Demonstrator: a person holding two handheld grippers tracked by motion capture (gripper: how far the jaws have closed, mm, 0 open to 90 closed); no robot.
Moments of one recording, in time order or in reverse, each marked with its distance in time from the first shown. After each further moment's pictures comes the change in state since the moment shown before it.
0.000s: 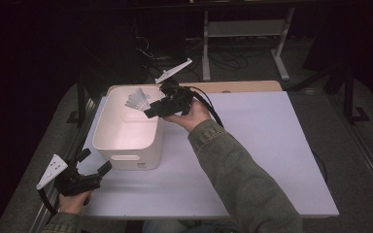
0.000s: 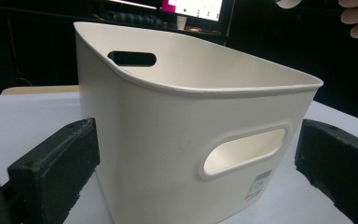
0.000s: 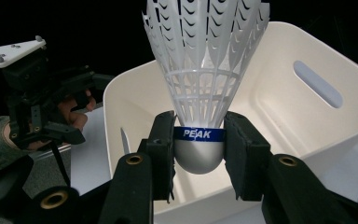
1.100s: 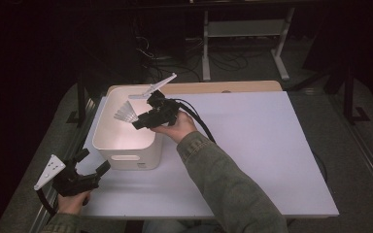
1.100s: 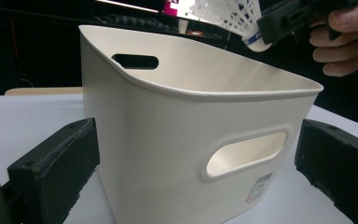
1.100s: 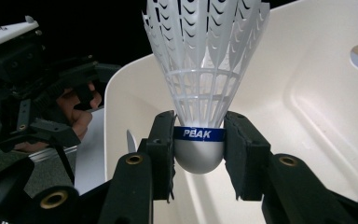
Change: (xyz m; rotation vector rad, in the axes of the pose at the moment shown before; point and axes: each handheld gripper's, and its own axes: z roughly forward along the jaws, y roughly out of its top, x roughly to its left) left arm 0.002 0.001 -0.003 -0.009 0.002 -0.001; right arm 0.004 -0.016 0.053 0.003 0.089 0.026
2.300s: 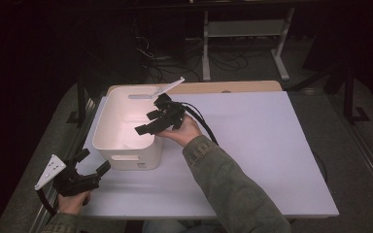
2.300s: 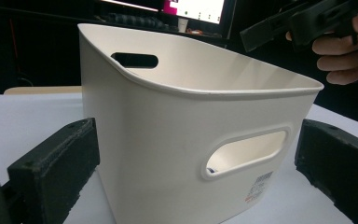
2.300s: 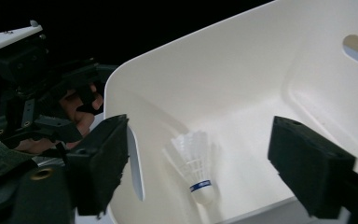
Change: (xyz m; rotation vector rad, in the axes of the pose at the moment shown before) left arm 0.000 0.000 0.001 0.006 0.001 0.003; right arm -0.005 -0.015 -0.008 -0.046 0.003 0.024
